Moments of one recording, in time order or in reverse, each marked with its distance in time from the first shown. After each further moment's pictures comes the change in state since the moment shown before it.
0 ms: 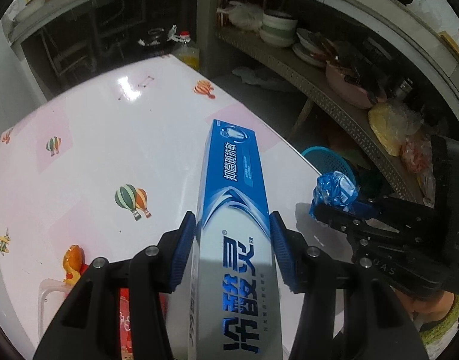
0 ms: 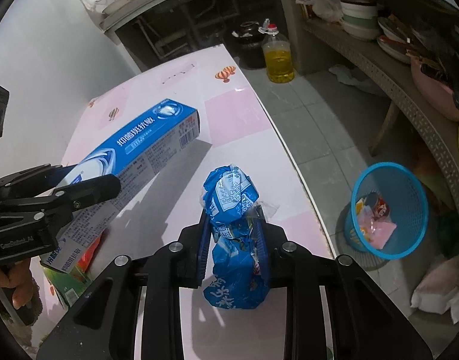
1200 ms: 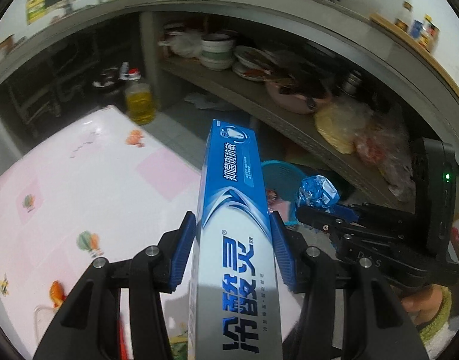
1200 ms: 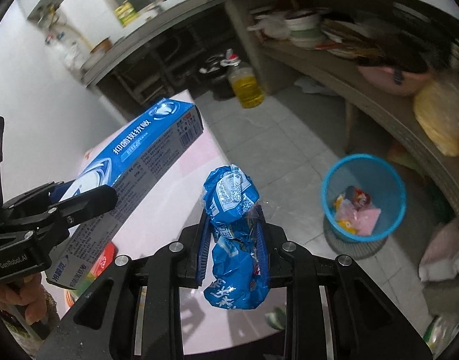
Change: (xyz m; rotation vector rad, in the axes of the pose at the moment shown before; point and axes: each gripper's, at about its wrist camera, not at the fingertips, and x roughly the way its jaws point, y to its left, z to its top) left arm -0.038 -0.090 0.017 0.184 -0.083 -0.138; right arm -0.078 -0.060 -0.026 0.209 -0.156 -0.016
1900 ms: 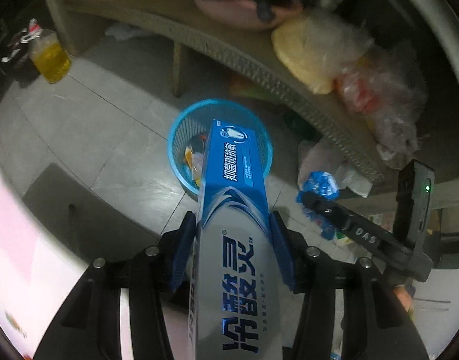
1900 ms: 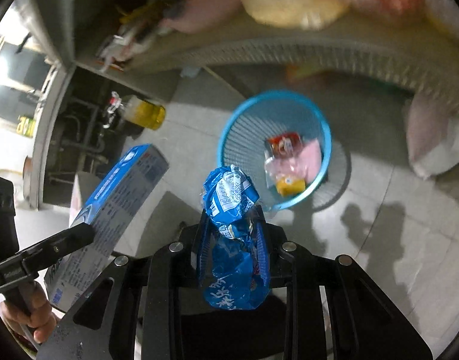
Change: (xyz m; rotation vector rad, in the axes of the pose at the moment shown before) left arm 0.235 -0.109 0.082 0.107 0.469 -0.192; right arm 0.049 -0.222 -0.033 0.666 0.061 -0.069
